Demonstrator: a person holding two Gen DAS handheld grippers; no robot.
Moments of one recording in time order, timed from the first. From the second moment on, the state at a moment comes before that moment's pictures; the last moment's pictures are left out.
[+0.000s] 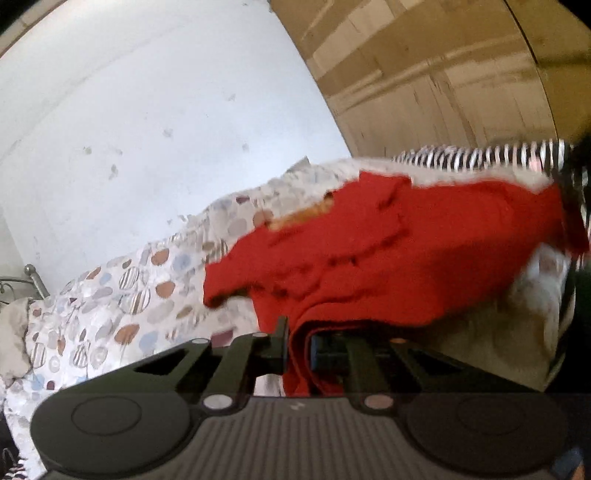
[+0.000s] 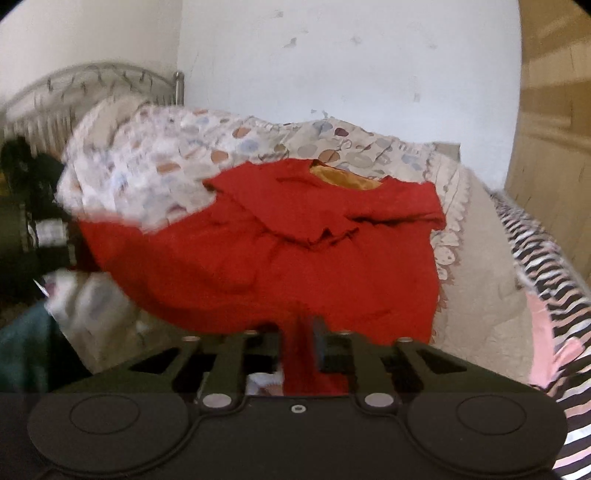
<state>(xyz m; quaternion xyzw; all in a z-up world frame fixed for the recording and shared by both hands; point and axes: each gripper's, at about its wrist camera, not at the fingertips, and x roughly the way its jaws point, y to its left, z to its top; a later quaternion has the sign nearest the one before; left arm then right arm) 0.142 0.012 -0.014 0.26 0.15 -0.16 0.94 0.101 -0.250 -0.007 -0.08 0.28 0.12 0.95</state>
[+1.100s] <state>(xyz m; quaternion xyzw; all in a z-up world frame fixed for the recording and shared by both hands) 0.036 0.032 0.034 0.18 0.01 -0.16 0.97 0.016 -0.236 -0.011 -0.32 0.09 -0.03 0.94</state>
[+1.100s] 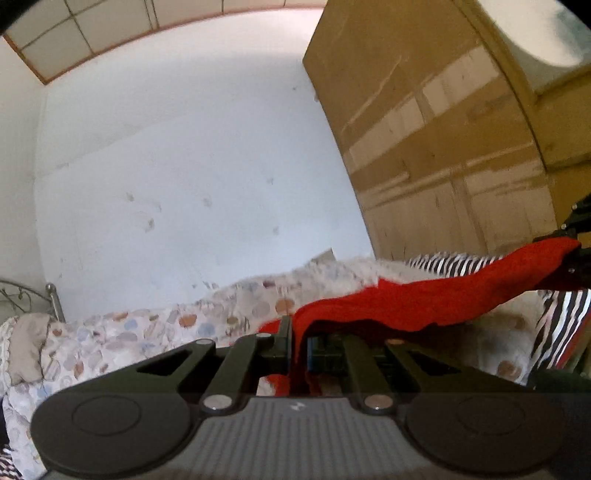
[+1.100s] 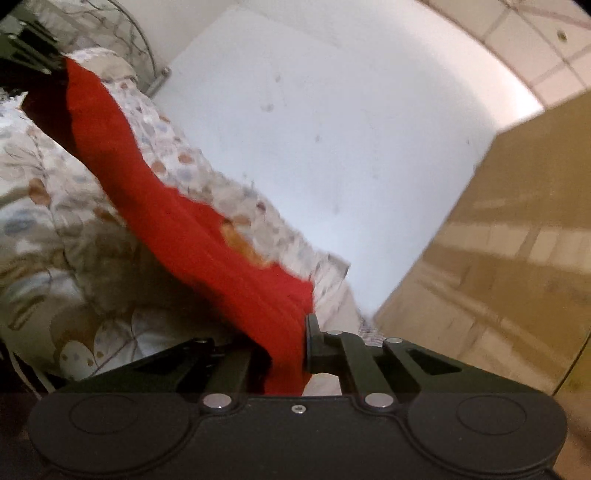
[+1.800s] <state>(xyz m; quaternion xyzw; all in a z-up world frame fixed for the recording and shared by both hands) 0.115 0.033 0.133 0.17 0.08 -0.18 0.97 0.060 -0.266 0.104 -0.30 0.08 0.04 0.95</state>
